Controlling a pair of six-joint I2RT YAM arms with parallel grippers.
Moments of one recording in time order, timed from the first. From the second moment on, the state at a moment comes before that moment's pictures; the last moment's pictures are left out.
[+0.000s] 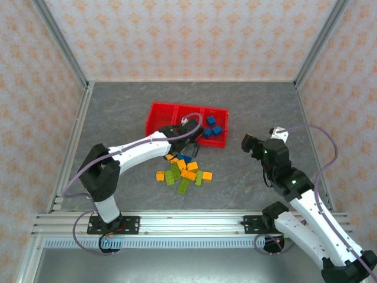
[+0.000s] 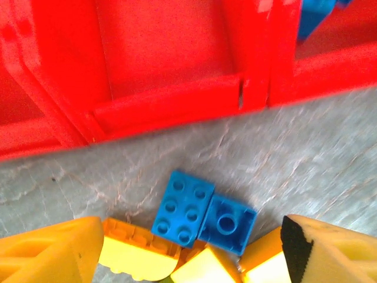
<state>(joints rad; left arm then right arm) -0.78 1.75 1.30 -0.75 -0.30 -0.45 0.45 0.63 0.67 -0.55 0.40 0.55</state>
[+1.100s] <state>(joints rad) -0.80 1.91 1.31 -0.63 -0.07 -0.42 0.45 0.64 0.66 -0.55 0.40 0.56</state>
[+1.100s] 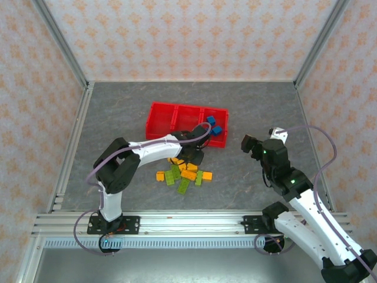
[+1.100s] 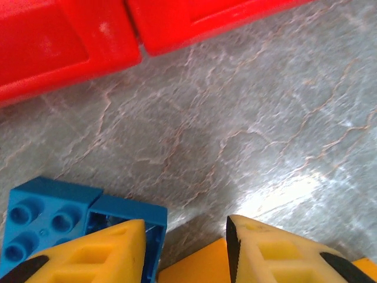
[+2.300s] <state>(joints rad) -0.82 1.92 1.37 -0.67 -0.20 -0.50 0.45 0.65 0.66 -0.55 0.40 0.56</state>
